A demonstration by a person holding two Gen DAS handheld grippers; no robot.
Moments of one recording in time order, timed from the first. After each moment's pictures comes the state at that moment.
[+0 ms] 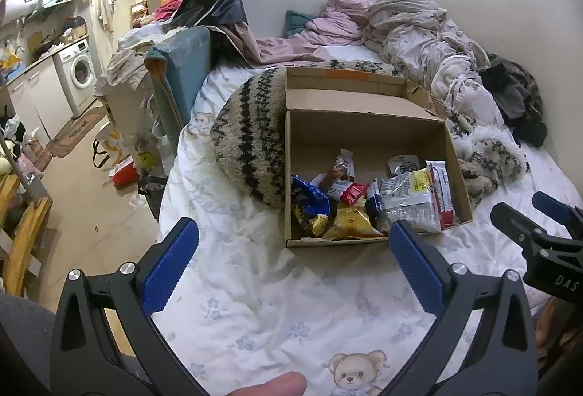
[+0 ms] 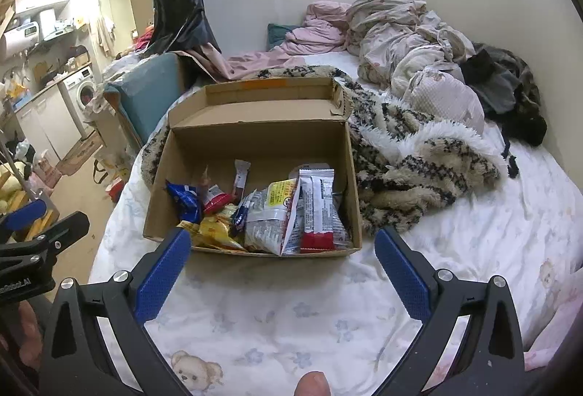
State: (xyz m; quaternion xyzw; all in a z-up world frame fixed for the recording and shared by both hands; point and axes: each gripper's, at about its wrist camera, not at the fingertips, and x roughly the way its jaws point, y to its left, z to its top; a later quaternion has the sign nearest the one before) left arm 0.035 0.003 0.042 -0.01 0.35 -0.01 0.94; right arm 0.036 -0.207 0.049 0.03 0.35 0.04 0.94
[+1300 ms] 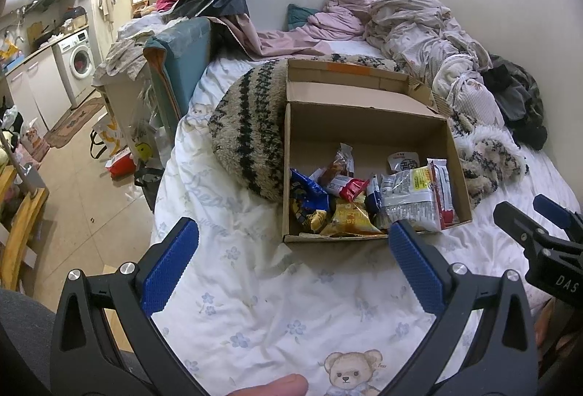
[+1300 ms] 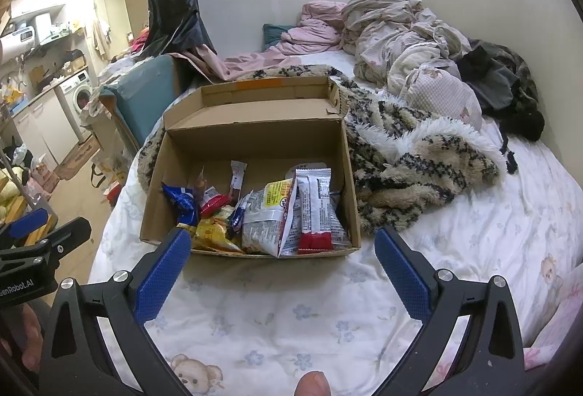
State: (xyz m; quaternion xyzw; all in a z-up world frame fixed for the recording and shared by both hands) left arm 0.040 0.006 0.035 -0.02 0.36 -0.01 0.93; right arm 0.037 -0.208 0.046 0.03 0.35 0.04 0.94
